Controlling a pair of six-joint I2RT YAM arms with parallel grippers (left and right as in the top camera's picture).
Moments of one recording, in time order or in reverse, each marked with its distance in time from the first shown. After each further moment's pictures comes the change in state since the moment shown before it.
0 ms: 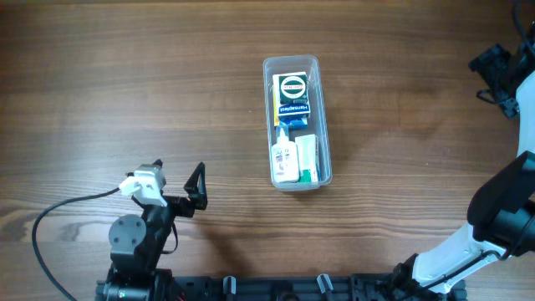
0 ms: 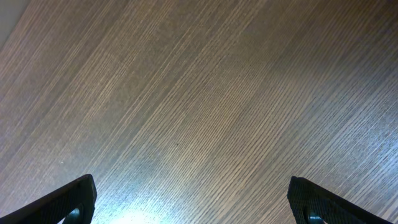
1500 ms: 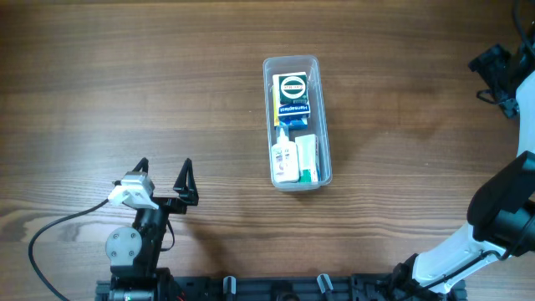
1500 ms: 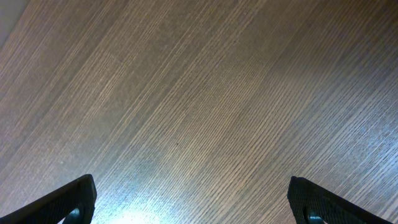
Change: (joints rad) left arm 0.105 -0.147 -0.108 0.109 0.003 0.000; right arm 0.000 0.000 0.000 0.000 0.000 0.000
